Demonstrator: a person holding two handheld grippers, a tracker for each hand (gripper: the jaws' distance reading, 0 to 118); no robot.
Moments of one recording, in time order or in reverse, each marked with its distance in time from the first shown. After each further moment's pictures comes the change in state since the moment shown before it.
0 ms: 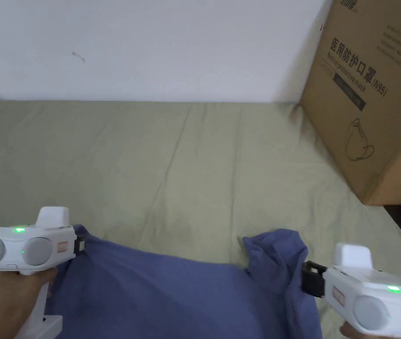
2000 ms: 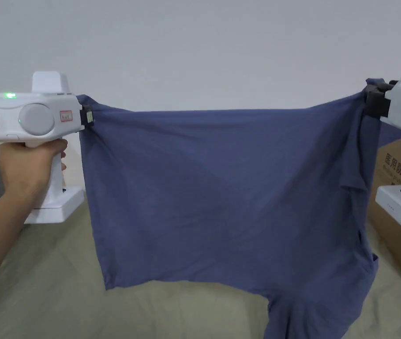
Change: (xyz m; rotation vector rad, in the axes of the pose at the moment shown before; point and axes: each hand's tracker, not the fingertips) left arm -0.063 0.229 0.354 0.705 0.217 0.086; right arm -0.023 0.332 0.256 0.875 0.256 0.126
